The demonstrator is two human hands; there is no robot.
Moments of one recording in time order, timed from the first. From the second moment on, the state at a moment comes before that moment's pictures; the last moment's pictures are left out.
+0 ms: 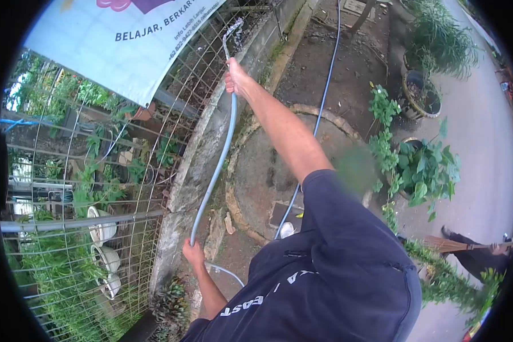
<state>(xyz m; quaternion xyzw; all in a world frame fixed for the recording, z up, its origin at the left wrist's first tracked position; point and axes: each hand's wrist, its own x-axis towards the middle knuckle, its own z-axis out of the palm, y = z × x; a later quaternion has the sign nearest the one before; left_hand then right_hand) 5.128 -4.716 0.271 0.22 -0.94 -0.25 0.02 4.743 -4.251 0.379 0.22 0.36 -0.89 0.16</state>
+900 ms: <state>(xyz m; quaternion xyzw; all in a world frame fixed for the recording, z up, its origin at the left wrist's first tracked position) 4.559 -4.244 0.182 0.31 -0.91 -0.27 -0.07 4.204 -3.772 0.281 0.29 0.34 -0.89 0.07</state>
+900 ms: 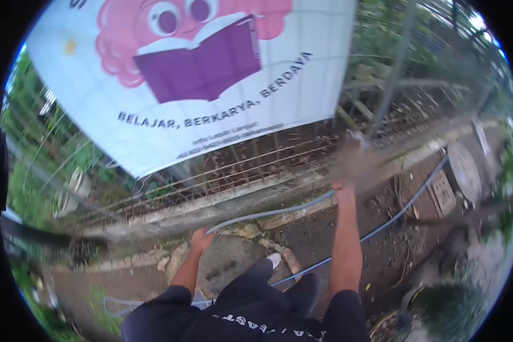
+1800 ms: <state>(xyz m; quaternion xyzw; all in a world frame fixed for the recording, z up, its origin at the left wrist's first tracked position) 4.585 -4.018 0.303 0.38 -0.43 -0.76 0.30 4.498 -3.983 0.264 -0.24 0.45 -0.65 0.56</state>
